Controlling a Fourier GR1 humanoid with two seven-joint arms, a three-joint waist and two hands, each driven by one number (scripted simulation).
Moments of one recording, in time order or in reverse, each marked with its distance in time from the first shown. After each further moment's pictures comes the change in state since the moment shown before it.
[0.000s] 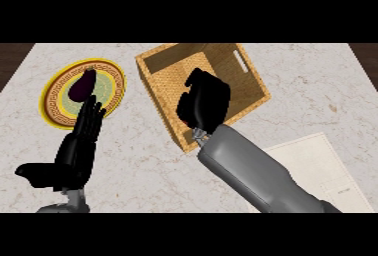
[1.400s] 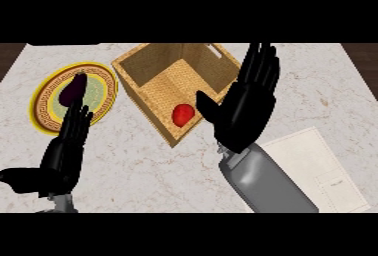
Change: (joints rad) left arm 0.035 0.025 0.046 -0.028 0.019 -0.007 0.012; right arm 0.209 0.008 -0.165 -0.373 0.482 -0.097 0.039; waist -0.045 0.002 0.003
